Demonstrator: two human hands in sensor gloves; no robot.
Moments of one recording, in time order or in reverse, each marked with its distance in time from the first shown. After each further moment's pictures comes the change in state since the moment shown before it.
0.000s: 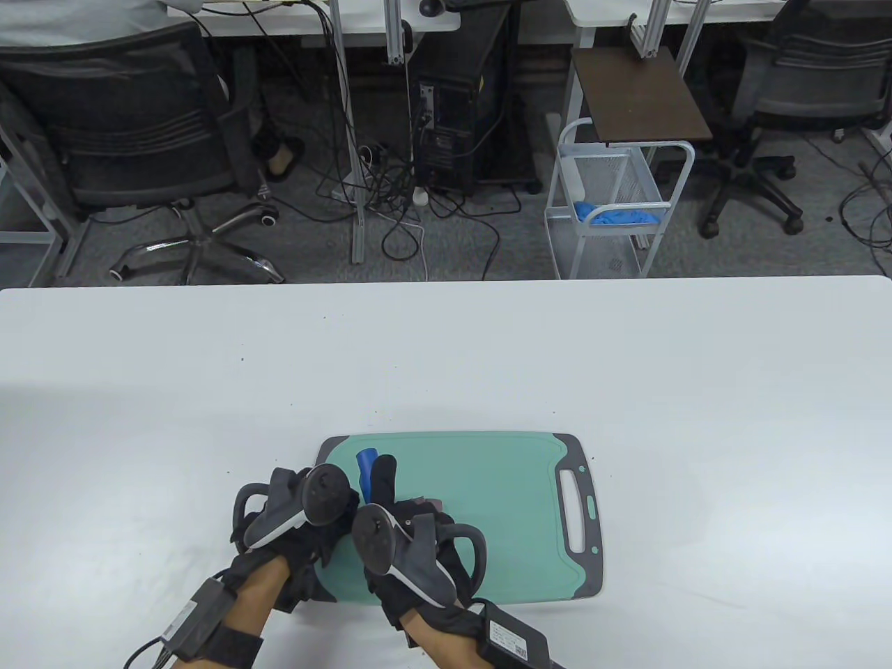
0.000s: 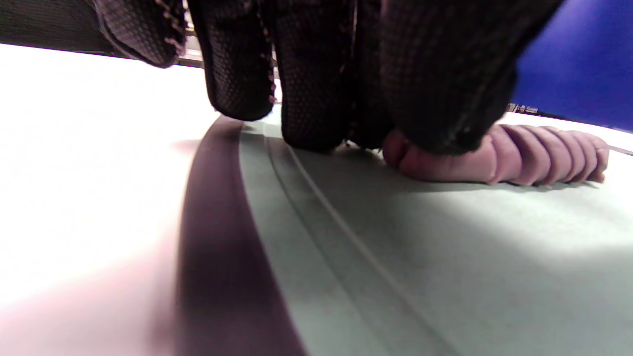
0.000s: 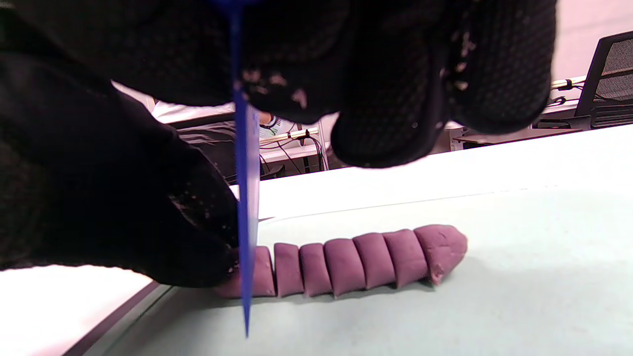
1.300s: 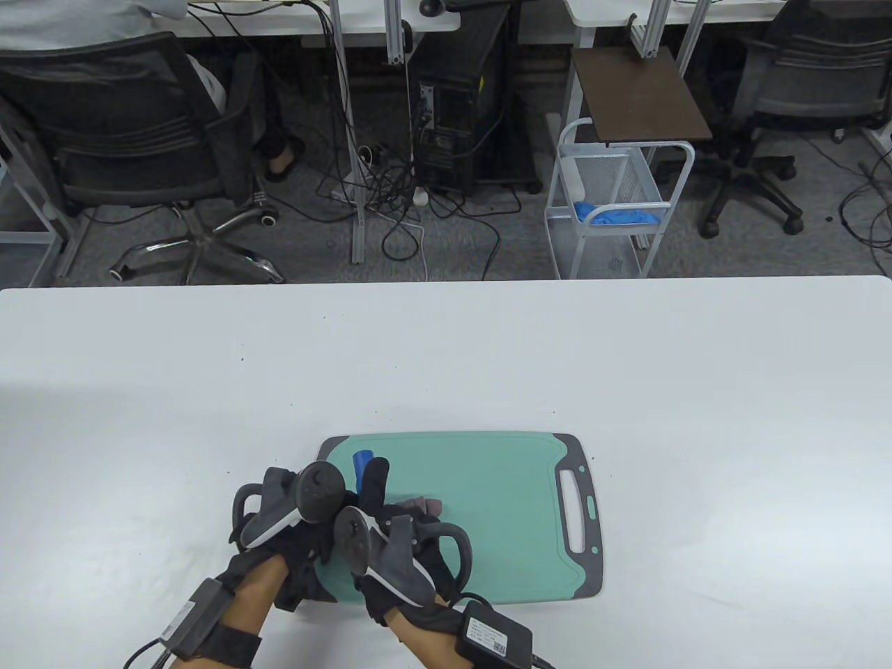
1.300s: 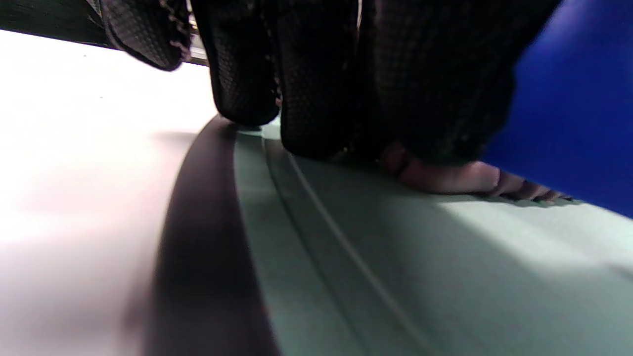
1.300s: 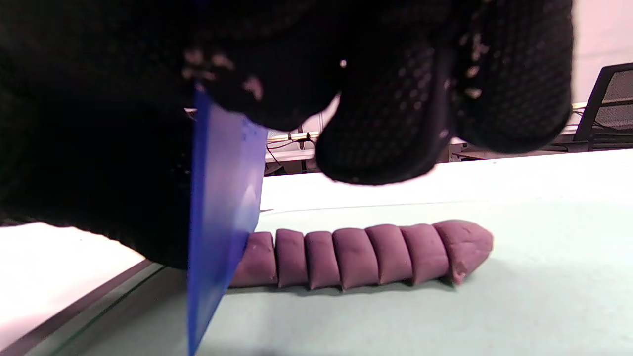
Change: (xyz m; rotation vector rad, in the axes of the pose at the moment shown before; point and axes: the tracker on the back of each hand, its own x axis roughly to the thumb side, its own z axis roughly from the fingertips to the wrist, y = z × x) left_hand -0.005 0.000 -0.002 0.014 0.008 0.051; right_hand 0.014 0.015 -0.007 -0.020 0.000 0.079
